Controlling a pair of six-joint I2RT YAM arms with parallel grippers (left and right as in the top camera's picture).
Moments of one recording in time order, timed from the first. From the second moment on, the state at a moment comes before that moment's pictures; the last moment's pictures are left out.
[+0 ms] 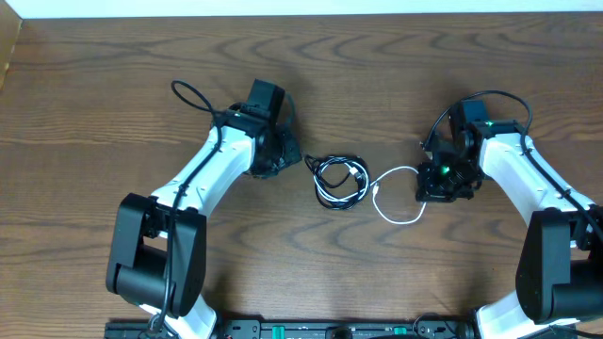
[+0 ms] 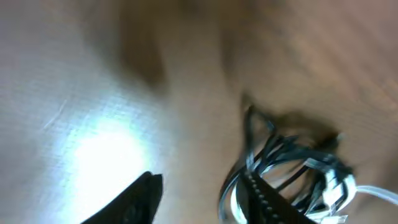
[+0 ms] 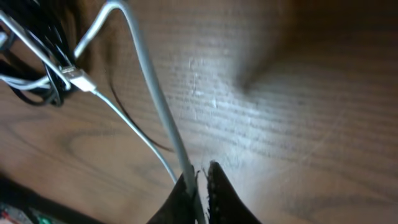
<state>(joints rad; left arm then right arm) -0.33 1.80 1.21 -0.72 0.22 -0.75 0.08 1.73 1.08 -0.97 -0.34 0.06</state>
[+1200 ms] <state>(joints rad) -0.60 1.87 1.20 -0.73 0.17 -0.94 0.08 1.73 1.08 -0.90 -0.32 0.12</state>
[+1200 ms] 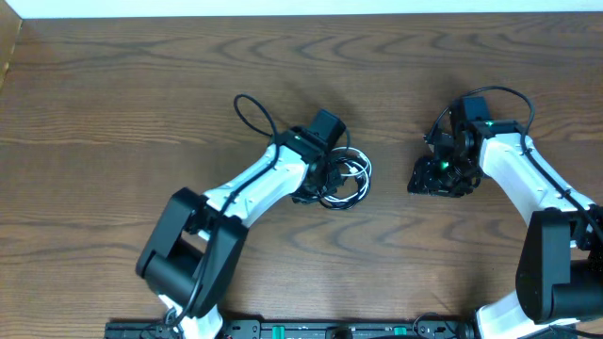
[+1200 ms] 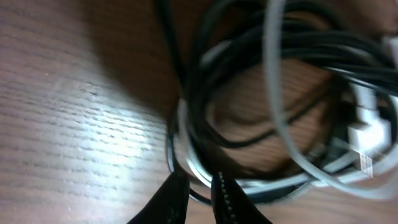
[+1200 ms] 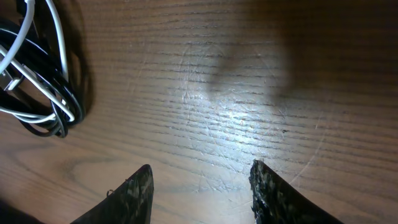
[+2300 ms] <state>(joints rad) -0.60 1.73 1.20 -0.71 0.10 -0.88 0.16 1.68 1.08 -0.72 -0.74 -0.02</state>
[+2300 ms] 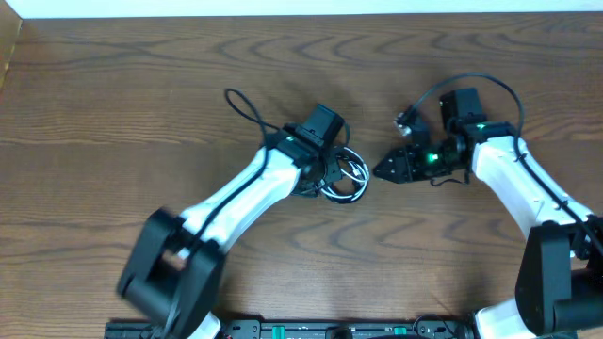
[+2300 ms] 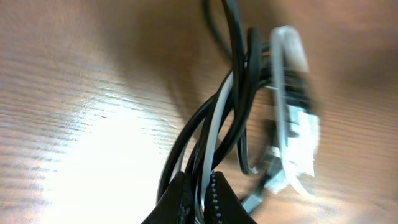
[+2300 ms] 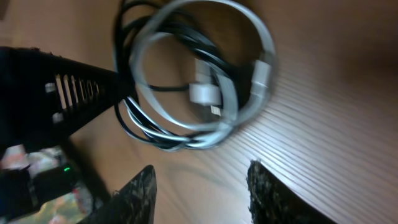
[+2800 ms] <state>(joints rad) -0.60 1.63 1.20 -0.66 0.20 -0.87 0.36 1.68 1.08 -0.55 -0.51 0.30</state>
